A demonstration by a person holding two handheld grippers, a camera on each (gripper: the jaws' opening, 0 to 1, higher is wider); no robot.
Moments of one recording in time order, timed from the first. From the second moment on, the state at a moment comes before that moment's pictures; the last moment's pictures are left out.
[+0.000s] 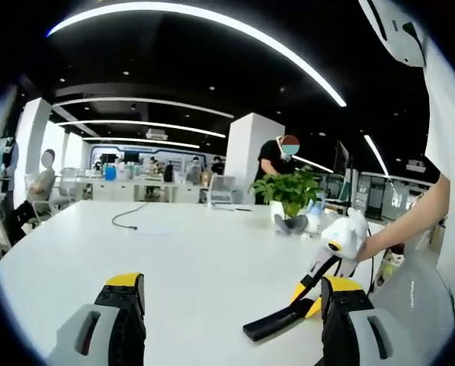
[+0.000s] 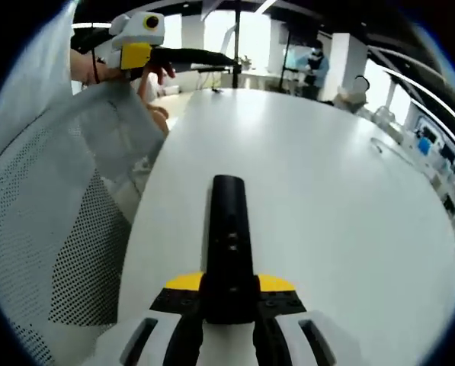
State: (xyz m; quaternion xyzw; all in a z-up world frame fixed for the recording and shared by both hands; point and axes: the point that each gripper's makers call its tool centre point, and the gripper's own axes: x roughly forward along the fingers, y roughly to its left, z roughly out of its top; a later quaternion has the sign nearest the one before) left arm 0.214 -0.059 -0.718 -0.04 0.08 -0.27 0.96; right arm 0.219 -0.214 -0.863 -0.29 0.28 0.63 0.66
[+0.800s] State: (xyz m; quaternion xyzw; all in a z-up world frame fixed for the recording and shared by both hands) left arm 0.220 -0.053 -0.729 -0.03 0.10 -0.25 0.96; right arm 0.230 -0.206 -0.861 -0.19 0.19 0.66 0.70
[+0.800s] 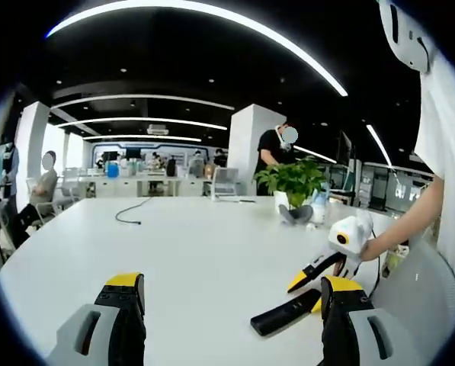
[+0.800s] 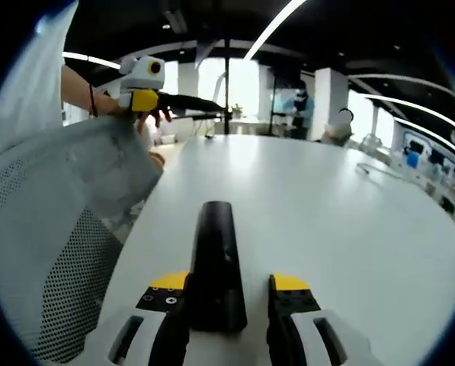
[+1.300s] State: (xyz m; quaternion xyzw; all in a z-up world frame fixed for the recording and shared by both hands) left arm 0.222 -0.057 -0.716 0.00 0.04 -0.25 0.97; right arm 0.232 -0.207 -0.860 -0.19 0.18 0.67 0.70
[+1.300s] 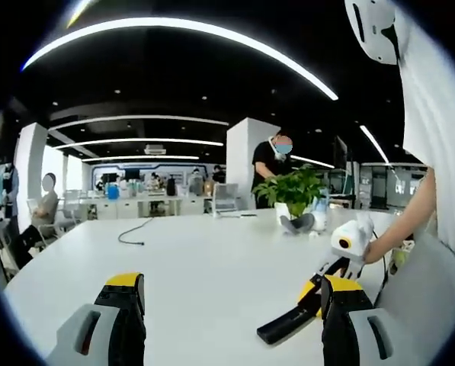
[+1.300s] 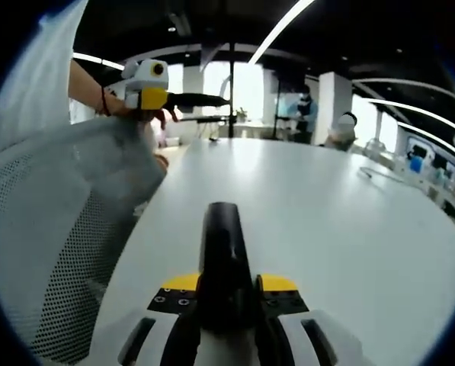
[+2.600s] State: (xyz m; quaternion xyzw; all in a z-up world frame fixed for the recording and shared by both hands) left arm 0.226 -0.045 -0.715 0.00 0.04 -0.23 0.97; right arm 0.286 -0.191 -0.862 -0.20 0.21 0.65 0.71
